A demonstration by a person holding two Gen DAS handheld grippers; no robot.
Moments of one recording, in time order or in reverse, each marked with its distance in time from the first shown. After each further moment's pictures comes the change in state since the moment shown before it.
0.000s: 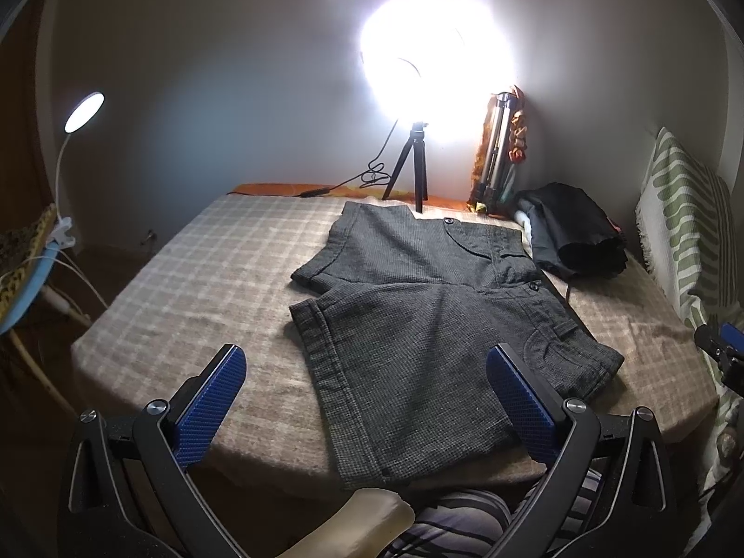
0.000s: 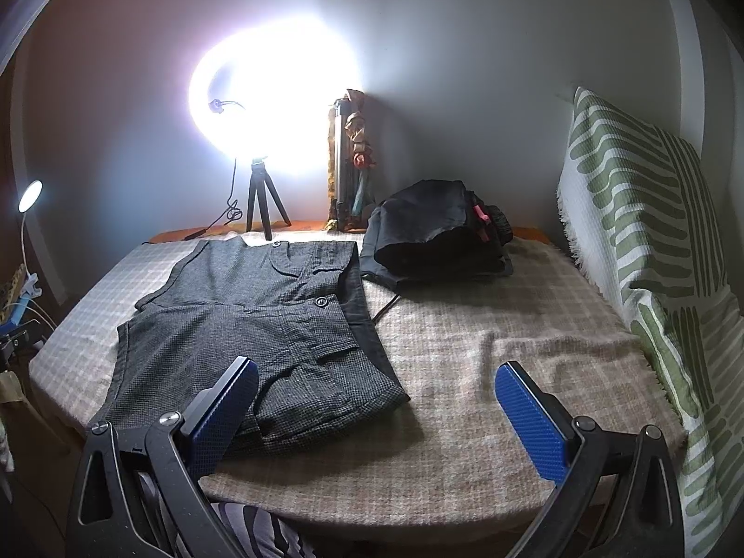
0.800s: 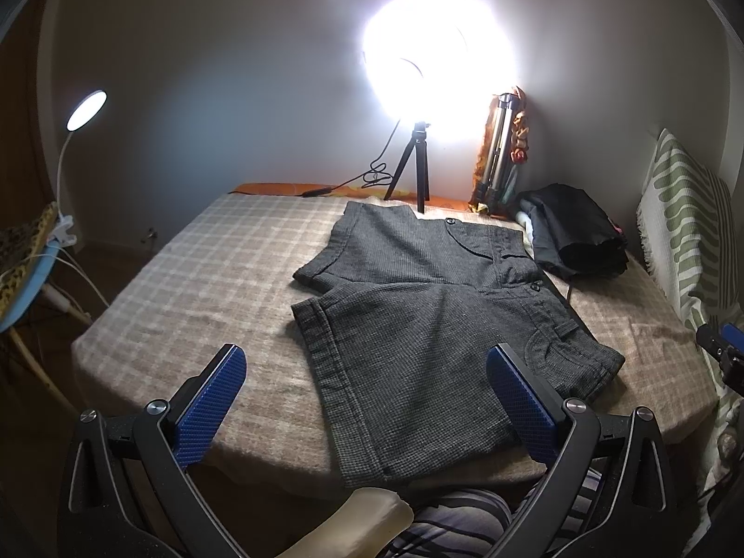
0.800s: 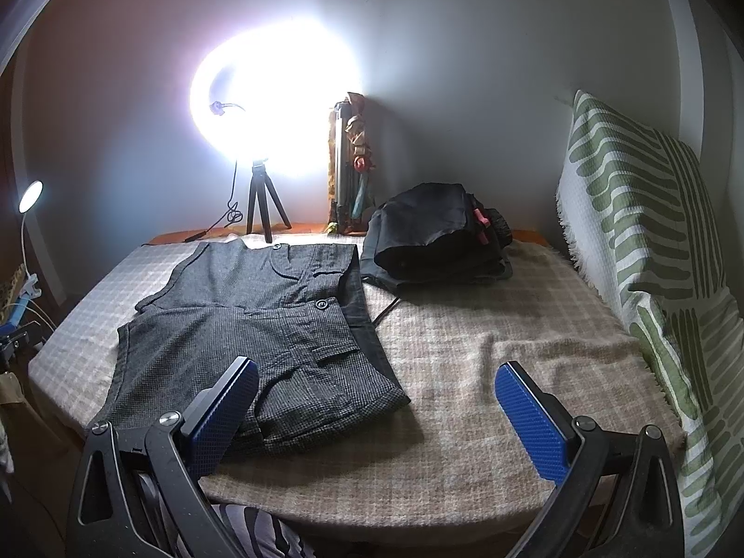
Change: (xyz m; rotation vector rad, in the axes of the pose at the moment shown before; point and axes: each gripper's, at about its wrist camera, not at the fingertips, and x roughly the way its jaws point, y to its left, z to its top) left arm 0.000 0.001 -0.002 -0.003 -0.001 0.000; right arm -0.001 0.002 0.002 -0.002 -0.009 -0.003
